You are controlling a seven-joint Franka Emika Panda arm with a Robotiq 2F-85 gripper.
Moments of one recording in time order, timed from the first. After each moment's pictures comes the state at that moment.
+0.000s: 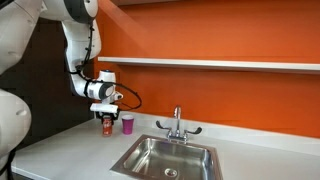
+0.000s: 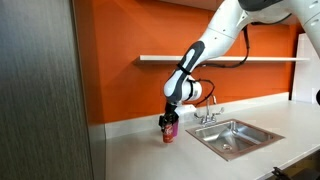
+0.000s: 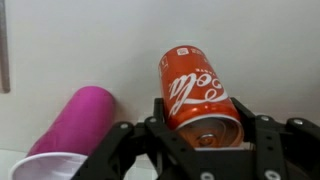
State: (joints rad) arm 0.05 0.41 0.21 -2.18 0.08 2.84 -0.27
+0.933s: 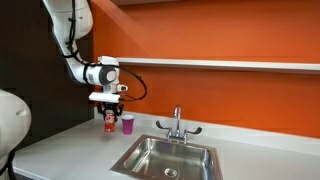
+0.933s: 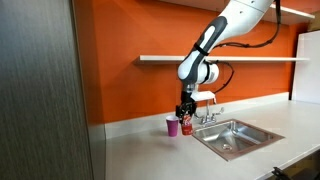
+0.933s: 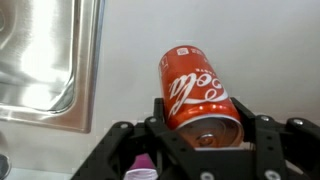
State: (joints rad) arm 0.05 0.10 0.11 -2.38 0.08 2.61 -0.22
